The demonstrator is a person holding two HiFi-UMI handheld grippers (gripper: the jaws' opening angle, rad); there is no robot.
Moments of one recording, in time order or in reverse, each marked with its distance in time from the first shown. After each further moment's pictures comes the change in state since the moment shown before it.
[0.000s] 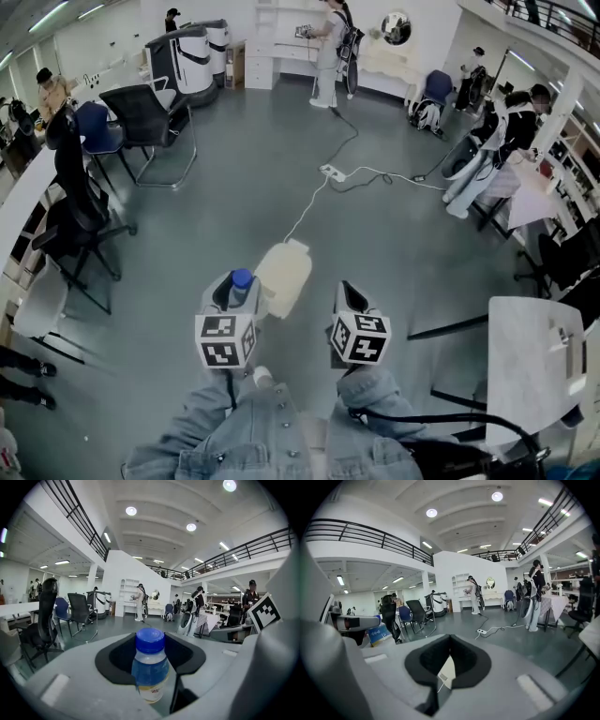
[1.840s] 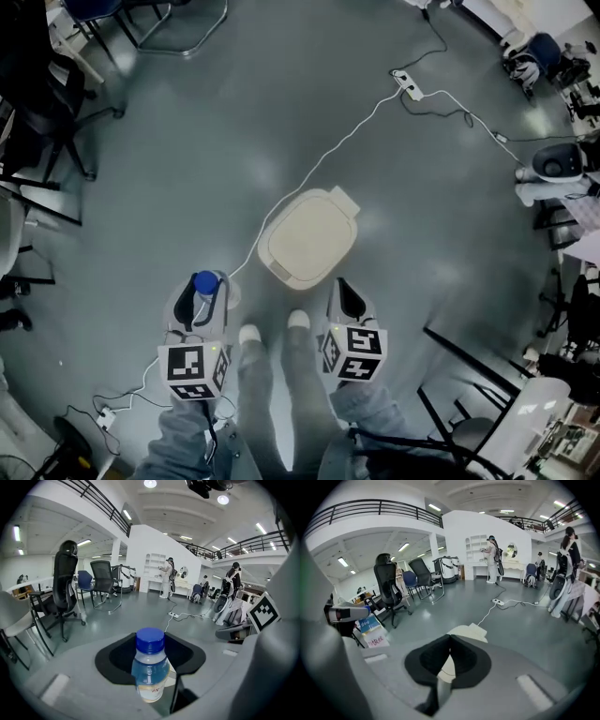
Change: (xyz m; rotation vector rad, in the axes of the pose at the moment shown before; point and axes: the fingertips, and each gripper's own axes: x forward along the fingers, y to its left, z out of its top) left arm 0.232 0.197 -0.238 -0.147 0.250 0.288; right arm 0.368 -0.002 -0.206 -0.115 0.393 0.139
